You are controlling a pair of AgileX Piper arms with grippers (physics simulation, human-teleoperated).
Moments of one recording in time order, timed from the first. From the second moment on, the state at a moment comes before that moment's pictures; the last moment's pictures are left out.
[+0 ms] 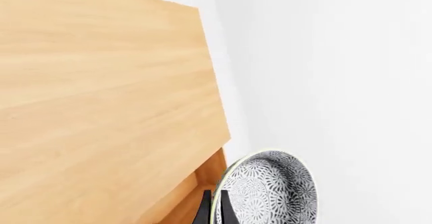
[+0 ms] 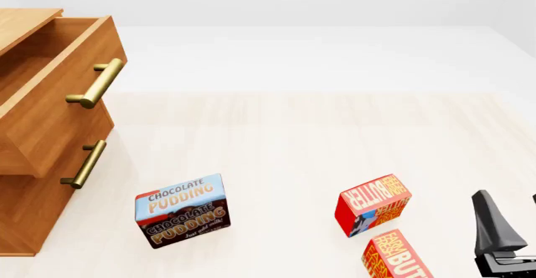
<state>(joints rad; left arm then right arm) 0.41 1.18 -1.44 0.71 -1.15 0.01 0.00 -0.01 -0.05 -0.02</state>
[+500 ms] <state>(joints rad) 0.45 1.30 -1.64 0.98 -1.08 0.01 0.00 -0.01 -0.06 -0.02</state>
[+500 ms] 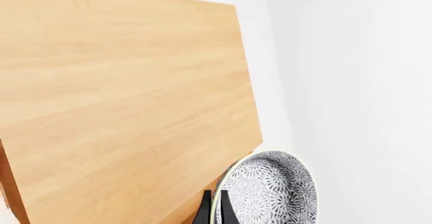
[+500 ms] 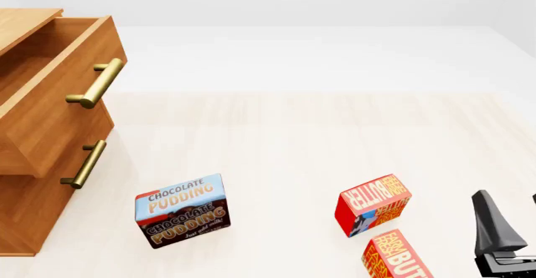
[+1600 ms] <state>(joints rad) 0.56 1.48 -1.81 1.16 -0.96 0.01 0.00 -0.01 -0.06 -0.01</state>
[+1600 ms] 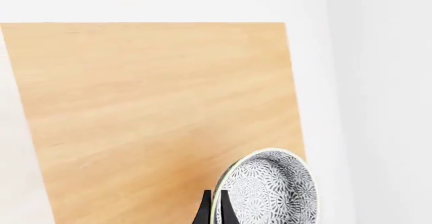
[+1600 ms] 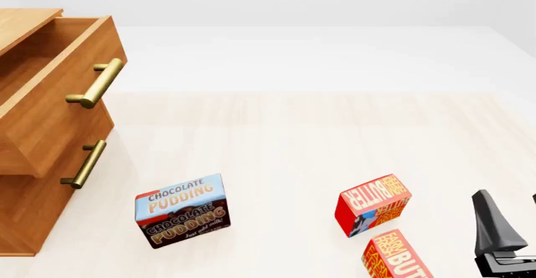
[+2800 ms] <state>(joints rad) 0.56 1.47 -1.79 1.14 -0.95 0.01 0.00 -0.01 -0.06 -0.01</state>
